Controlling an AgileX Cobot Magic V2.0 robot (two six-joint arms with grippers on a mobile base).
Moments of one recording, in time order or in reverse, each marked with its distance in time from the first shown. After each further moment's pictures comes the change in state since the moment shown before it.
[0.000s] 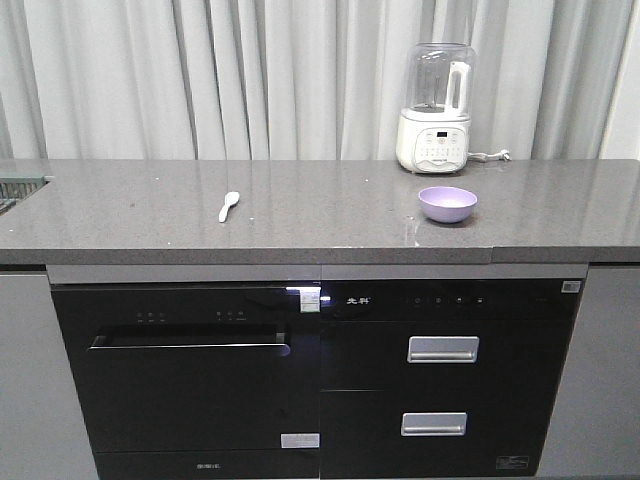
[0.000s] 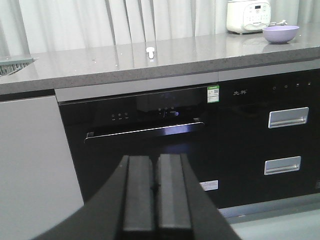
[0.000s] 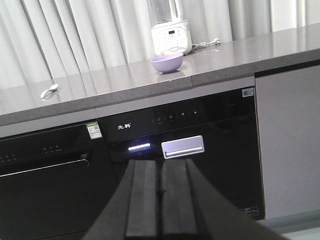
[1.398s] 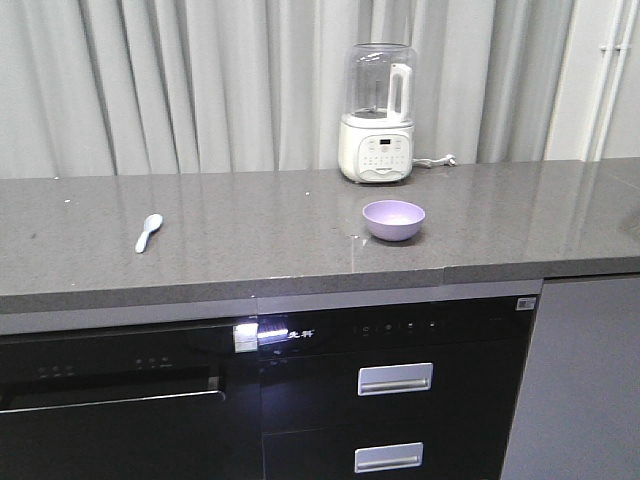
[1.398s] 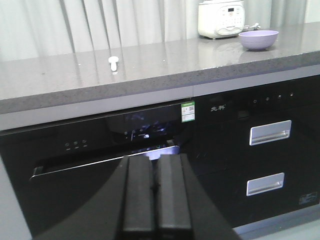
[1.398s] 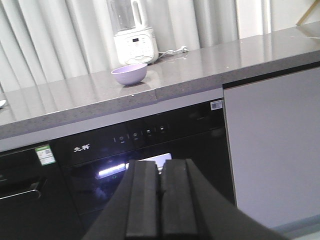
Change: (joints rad) left arm -0.003 0.000 0.000 0.000 0.000 0.000; right arm 0.000 0.000 0.000 0.000 0.000 0.000
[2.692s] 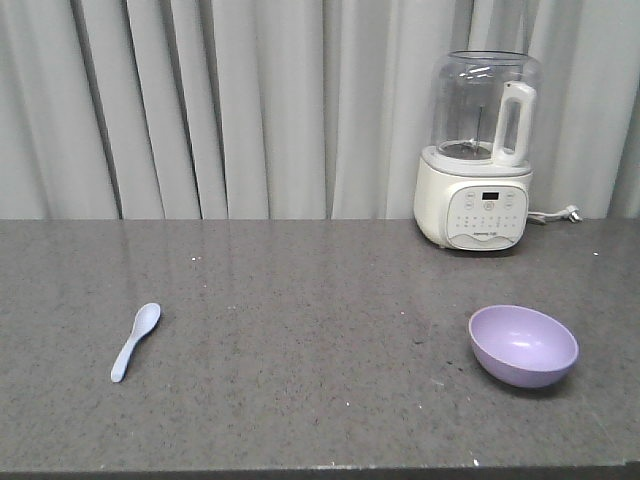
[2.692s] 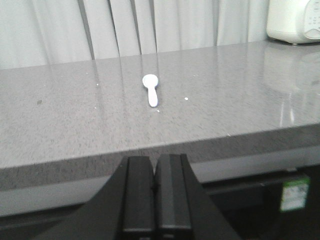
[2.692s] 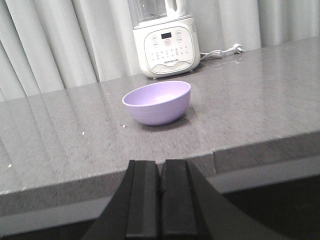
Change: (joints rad) left arm 0.000 0.000 0.000 0.000 0.000 0.000; right arm 0.000 0.000 0.000 0.000 0.000 0.000
